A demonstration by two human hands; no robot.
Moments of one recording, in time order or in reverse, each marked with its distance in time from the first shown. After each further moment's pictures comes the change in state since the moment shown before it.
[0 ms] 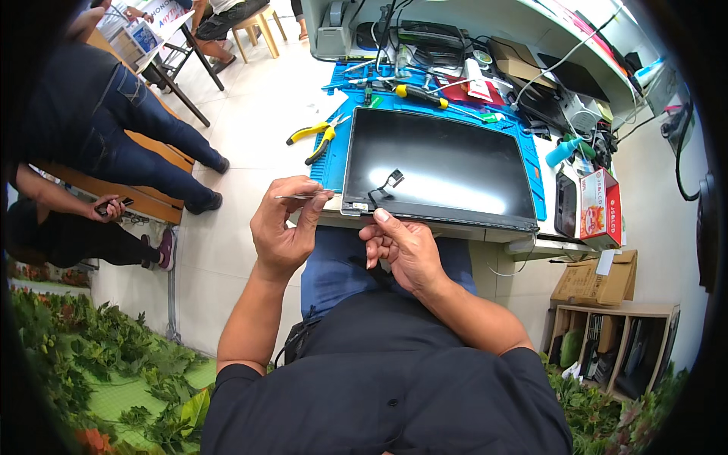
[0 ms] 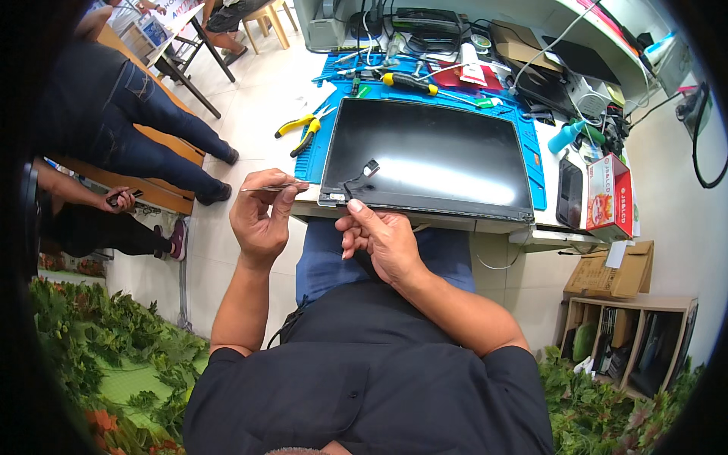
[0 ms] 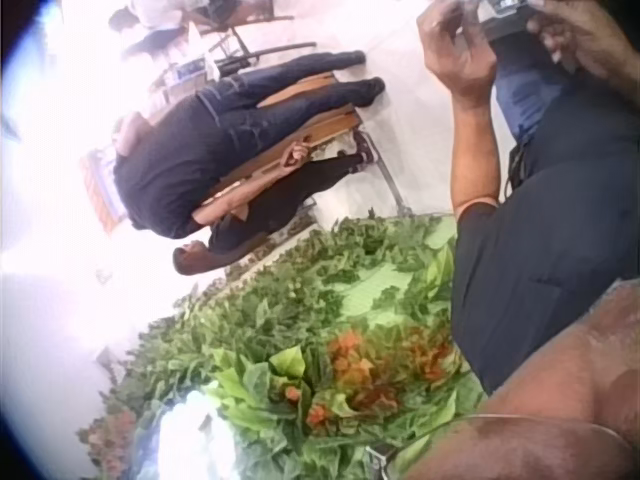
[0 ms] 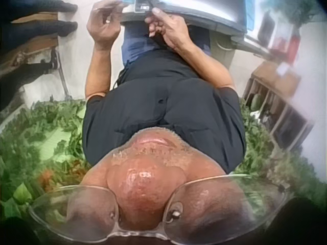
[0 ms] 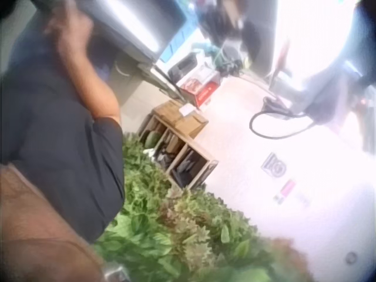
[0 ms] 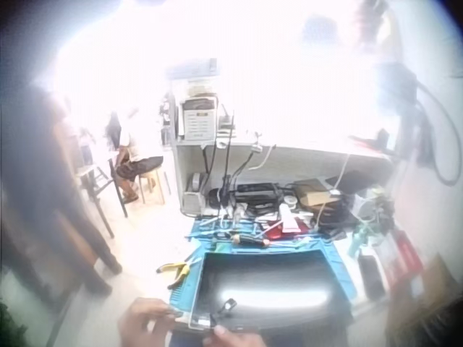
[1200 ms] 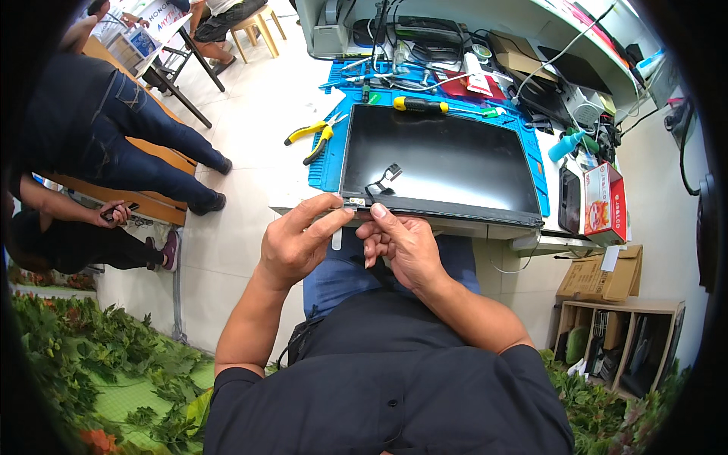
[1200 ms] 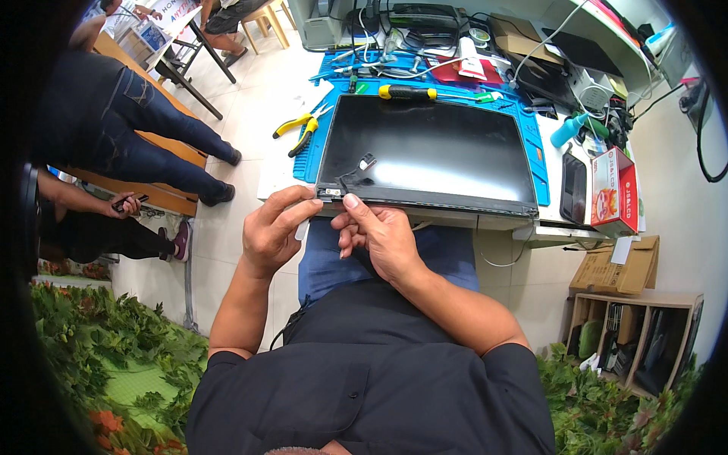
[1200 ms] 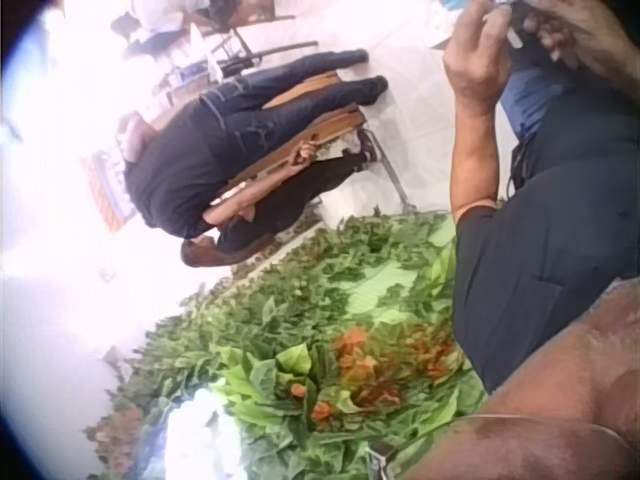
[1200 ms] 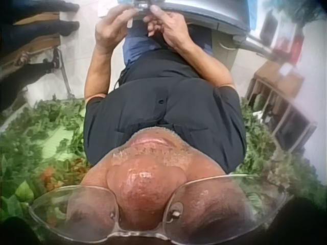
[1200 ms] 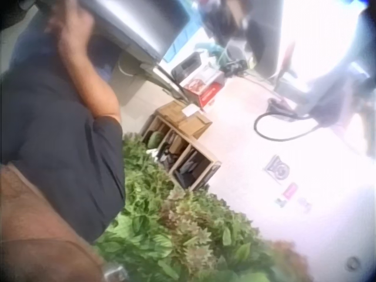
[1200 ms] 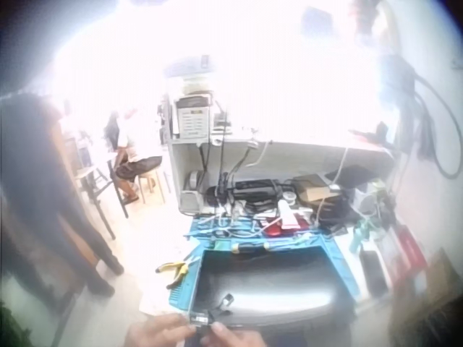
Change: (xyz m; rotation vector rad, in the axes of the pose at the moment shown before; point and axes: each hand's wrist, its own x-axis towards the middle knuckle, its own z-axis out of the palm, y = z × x) left_hand 0.002 0.007 -0.004 0.426 -0.246 0.330; right_hand 0.003 -0.001 0.004 -0.011 -0.017 -0.019
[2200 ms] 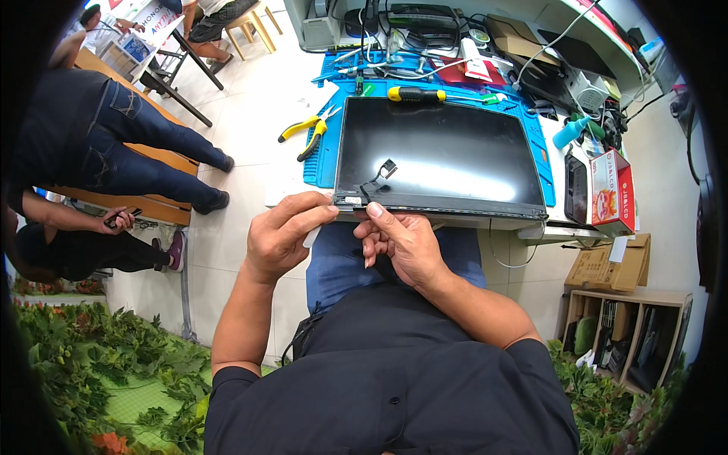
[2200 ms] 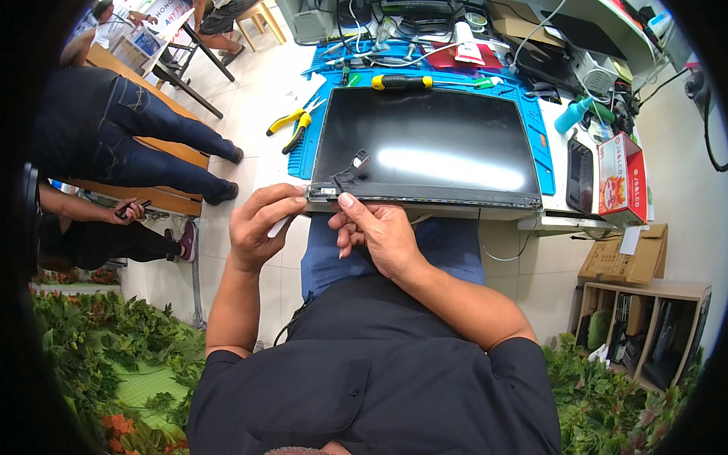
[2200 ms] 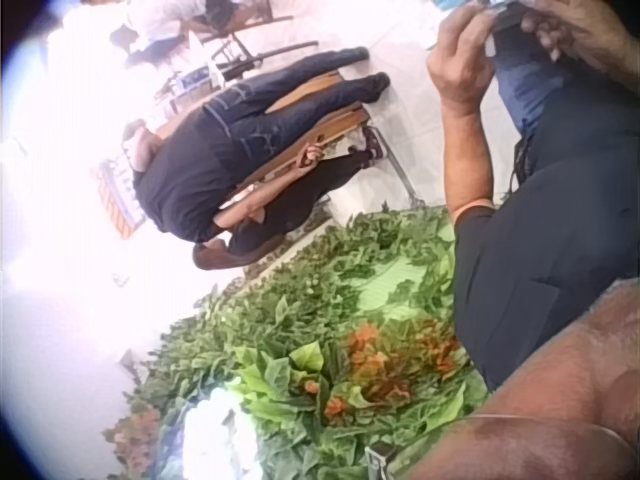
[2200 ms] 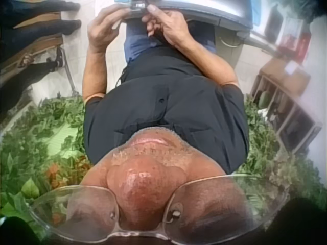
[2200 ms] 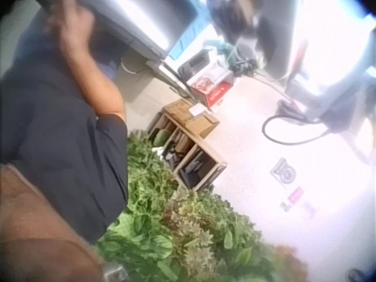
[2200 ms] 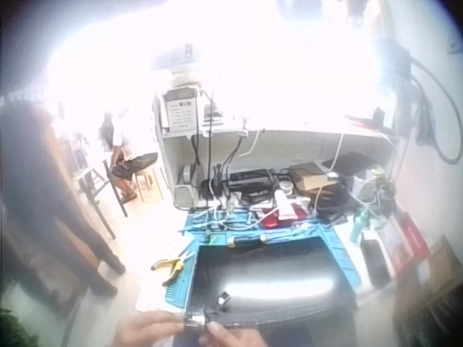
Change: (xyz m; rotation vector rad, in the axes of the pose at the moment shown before) left_hand 0.000 -0.015 -0.009 -0.149 -0.043 -0.028; right_hand -0.002 -0.001 -0.004 -0.001 -0.023 0.024
